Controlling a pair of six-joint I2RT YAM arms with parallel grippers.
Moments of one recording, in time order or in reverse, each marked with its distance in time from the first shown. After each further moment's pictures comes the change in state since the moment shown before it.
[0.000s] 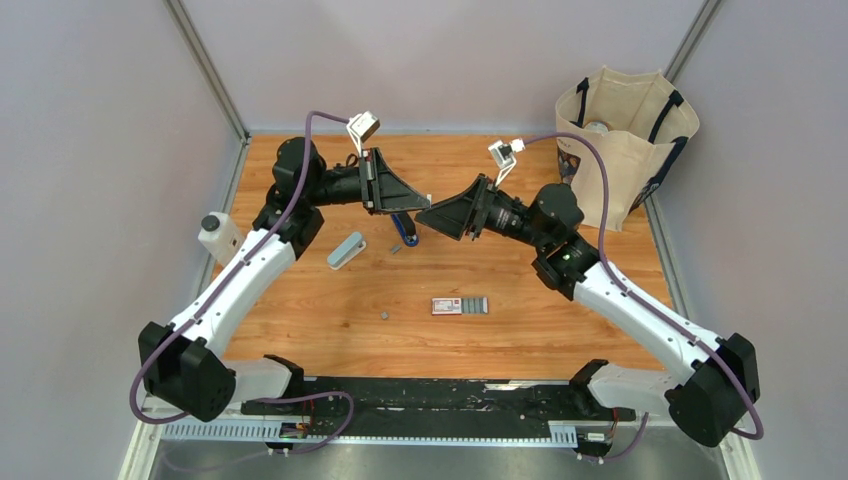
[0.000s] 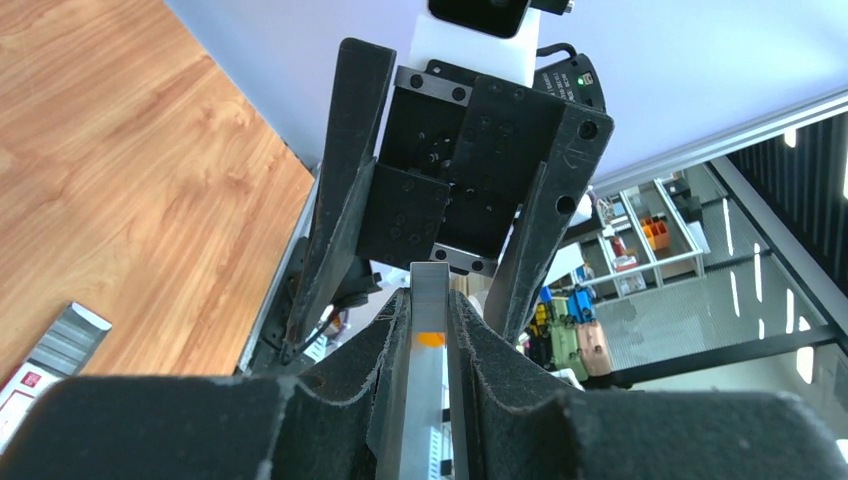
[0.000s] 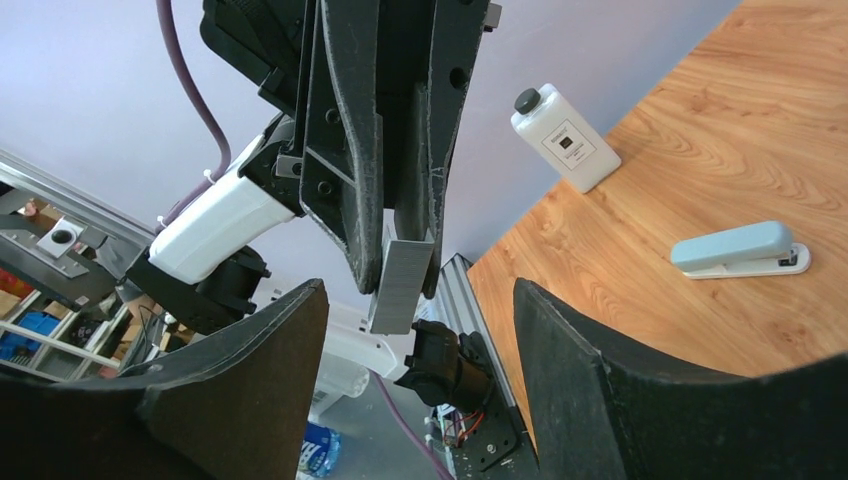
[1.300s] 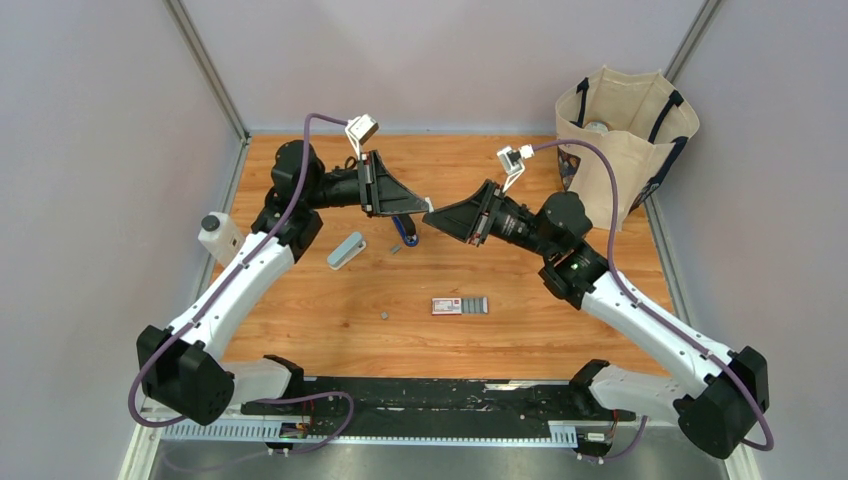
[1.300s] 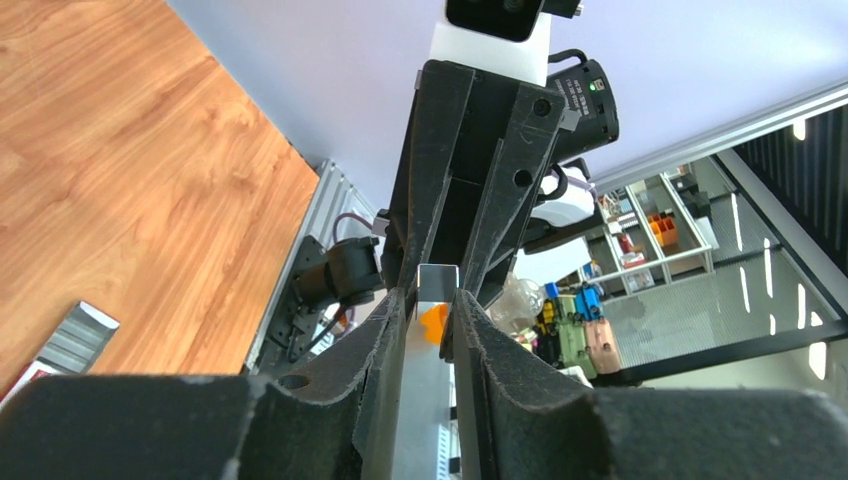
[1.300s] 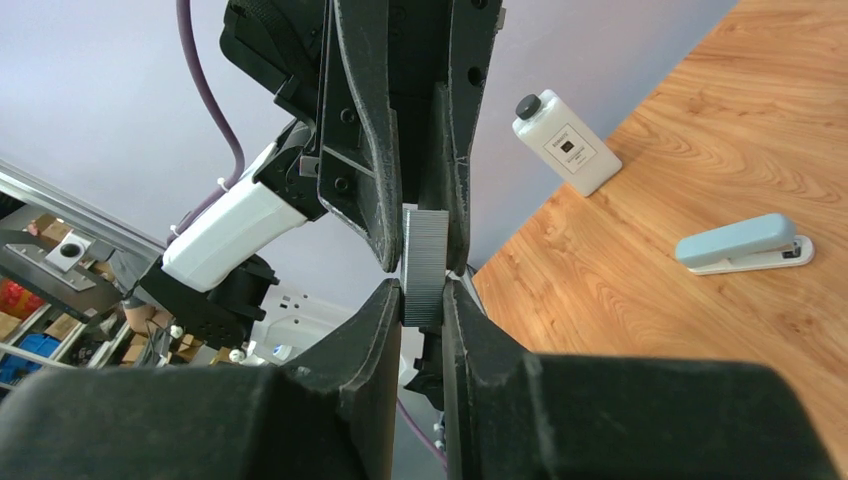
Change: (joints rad) left arm 0.006 -0.019 -0.024 0.009 0.000 0.013; right arm 0.029 -0.049 -0.030 -0.014 0.056 0.022
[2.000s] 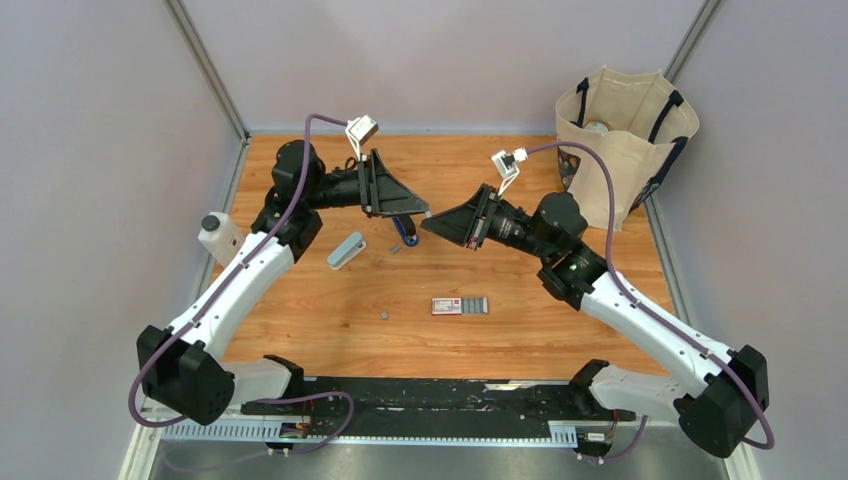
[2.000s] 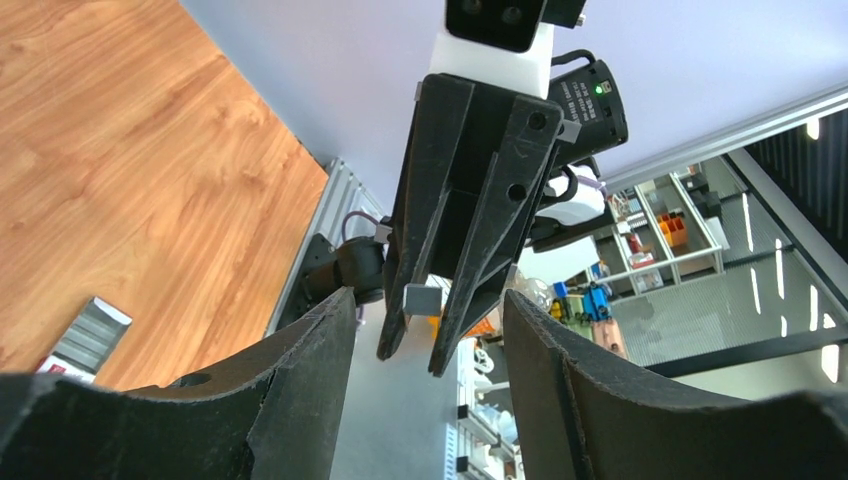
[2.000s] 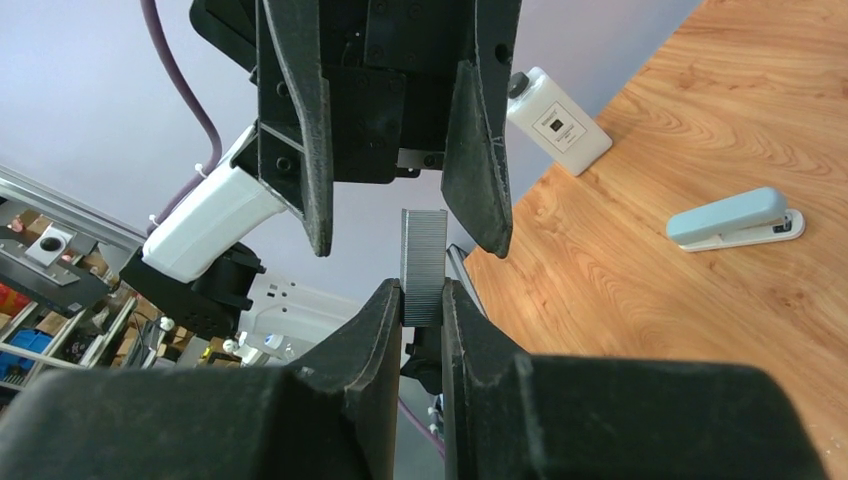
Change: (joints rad) left arm 0.001 0.000 0.000 -0.032 0.000 0.039; right arm 0.008 -0.015 -0.003 -0.062 0.008 -0.027
